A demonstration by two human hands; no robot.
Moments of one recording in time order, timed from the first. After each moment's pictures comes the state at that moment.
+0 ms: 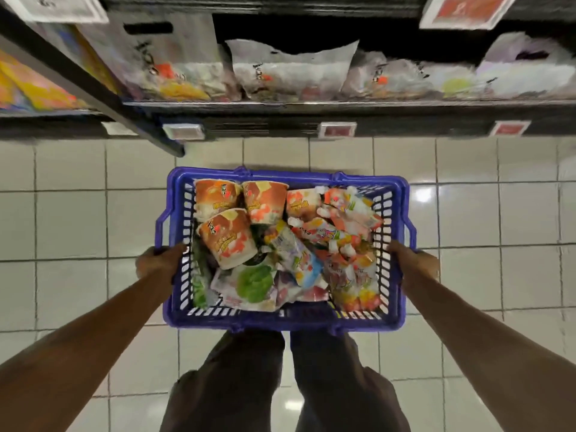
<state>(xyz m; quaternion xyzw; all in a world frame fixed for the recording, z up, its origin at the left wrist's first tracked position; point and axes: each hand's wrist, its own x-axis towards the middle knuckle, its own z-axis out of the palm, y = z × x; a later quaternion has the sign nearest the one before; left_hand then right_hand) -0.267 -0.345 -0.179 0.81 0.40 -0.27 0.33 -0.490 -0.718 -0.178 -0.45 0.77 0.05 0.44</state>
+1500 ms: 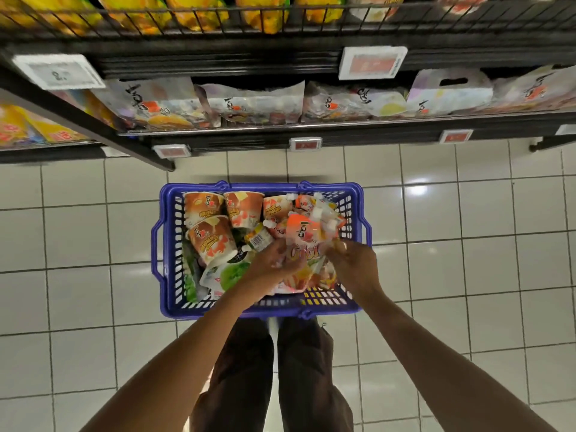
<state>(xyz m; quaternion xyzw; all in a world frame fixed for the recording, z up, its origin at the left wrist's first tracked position) -0.367 -0.515 -0.075 0.68 0.00 -0.56 0.48 -0.468 -0.673 -0.056 -0.71 0.48 0.10 0.51</state>
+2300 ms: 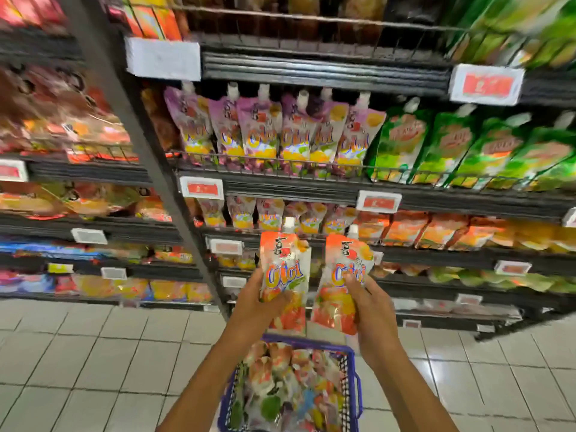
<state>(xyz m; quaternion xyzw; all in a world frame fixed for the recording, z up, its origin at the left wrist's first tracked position) -0.273 -0.453 0.433 0.71 -0.10 -0.25 0.65 -0.365 -0.625 0.446 -0.54 0.37 -0.13 0.75</state>
